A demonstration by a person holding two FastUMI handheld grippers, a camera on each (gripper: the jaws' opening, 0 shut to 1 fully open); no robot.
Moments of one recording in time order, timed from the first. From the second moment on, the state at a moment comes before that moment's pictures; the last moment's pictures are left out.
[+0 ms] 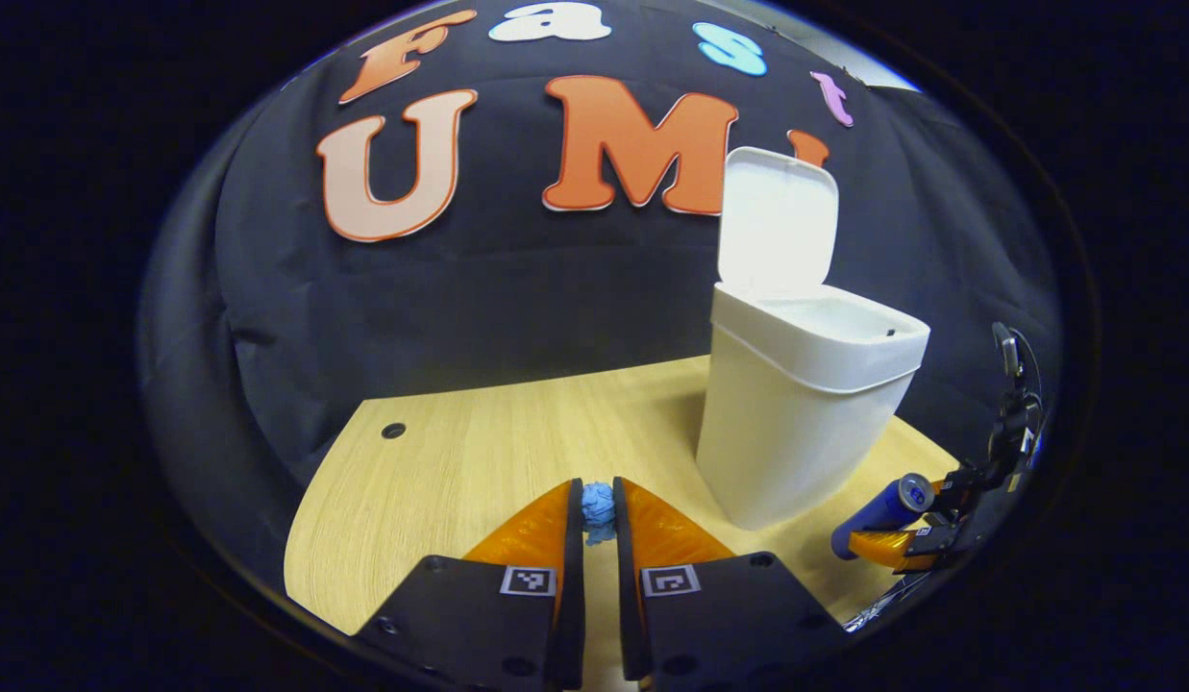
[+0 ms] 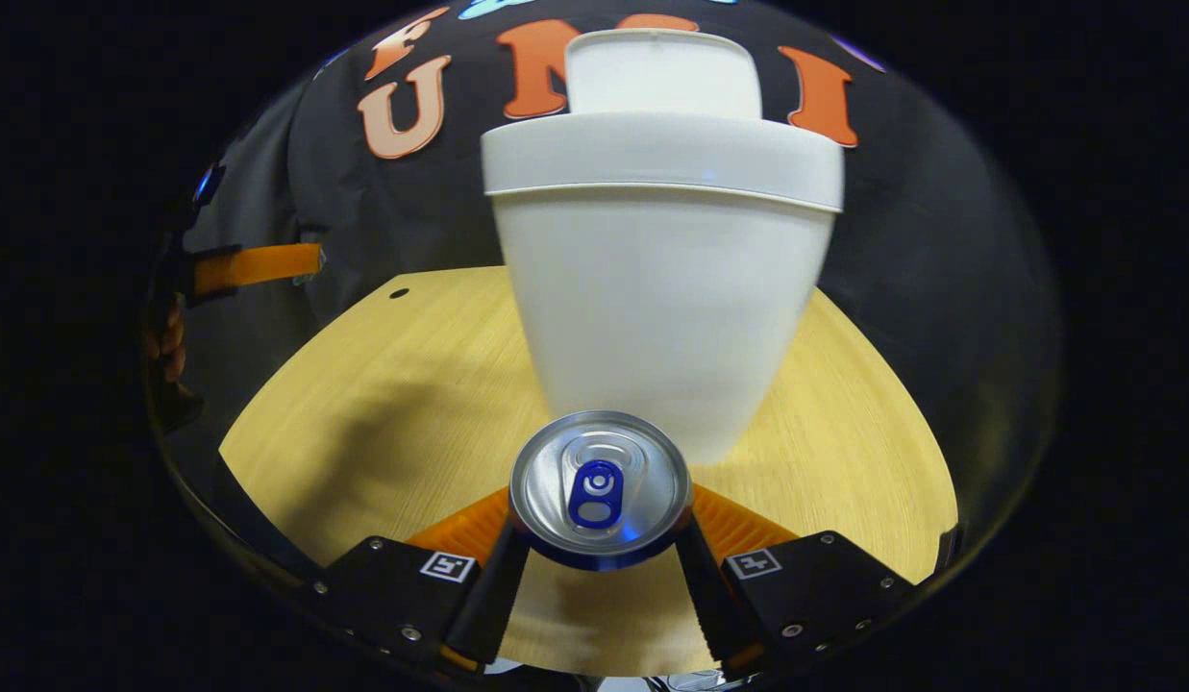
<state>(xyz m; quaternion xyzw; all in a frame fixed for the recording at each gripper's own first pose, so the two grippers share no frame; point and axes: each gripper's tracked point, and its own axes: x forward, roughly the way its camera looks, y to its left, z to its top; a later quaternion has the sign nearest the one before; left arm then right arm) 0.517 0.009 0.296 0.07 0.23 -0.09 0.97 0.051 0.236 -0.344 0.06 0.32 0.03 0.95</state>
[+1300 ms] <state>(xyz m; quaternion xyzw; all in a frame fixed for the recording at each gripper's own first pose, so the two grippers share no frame) 0.566 -0.175 0.374 0.04 0.16 -0.24 0.96 0.056 0.228 -0.330 0.07 0.31 -0.04 0.95</state>
